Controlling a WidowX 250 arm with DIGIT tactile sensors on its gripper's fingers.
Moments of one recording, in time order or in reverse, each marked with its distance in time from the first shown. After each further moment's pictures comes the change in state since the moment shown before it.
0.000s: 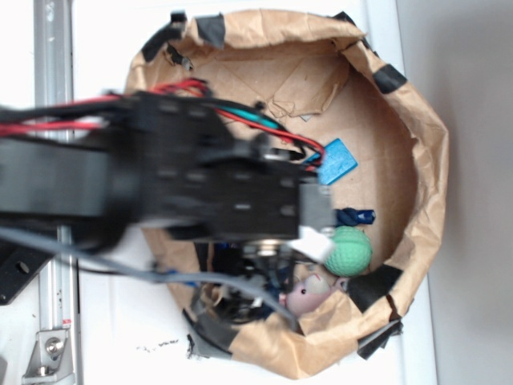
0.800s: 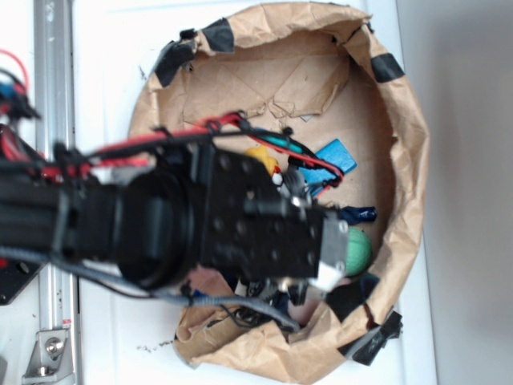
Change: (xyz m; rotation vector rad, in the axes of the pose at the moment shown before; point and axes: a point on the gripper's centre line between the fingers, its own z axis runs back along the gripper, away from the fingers) arm 0.017 0.000 -0.043 0.104 0.070 -0.079
